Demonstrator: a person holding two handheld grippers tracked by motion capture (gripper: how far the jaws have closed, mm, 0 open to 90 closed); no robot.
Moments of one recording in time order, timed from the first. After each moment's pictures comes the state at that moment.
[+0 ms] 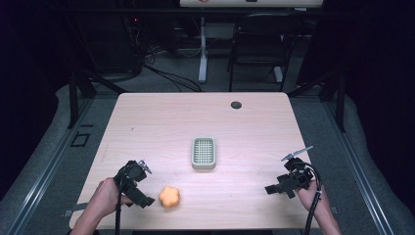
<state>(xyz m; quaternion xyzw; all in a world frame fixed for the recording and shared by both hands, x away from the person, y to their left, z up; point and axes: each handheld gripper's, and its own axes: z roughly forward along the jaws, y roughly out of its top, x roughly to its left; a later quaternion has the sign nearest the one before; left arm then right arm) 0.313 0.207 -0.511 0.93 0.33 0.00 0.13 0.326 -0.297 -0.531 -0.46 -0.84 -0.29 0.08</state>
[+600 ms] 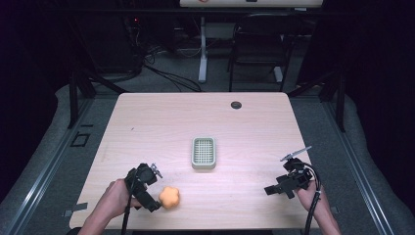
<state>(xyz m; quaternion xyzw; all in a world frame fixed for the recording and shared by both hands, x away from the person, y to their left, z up) 0.308 0.176 -0.515 0.95 0.31 0.00 0.11 0.325 -0.295 -0.532 -0.46 -0.84 -0.29 0.09</state>
